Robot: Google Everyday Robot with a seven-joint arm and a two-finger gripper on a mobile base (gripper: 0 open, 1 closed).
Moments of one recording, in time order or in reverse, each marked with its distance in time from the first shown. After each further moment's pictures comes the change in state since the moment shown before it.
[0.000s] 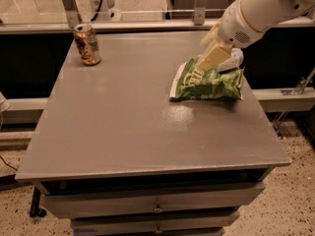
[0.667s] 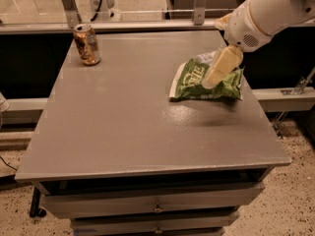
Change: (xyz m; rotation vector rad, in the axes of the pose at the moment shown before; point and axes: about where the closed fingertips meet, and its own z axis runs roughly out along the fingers) arm 0.004 0.014 -0.011 -0.020 -0.021 -0.002
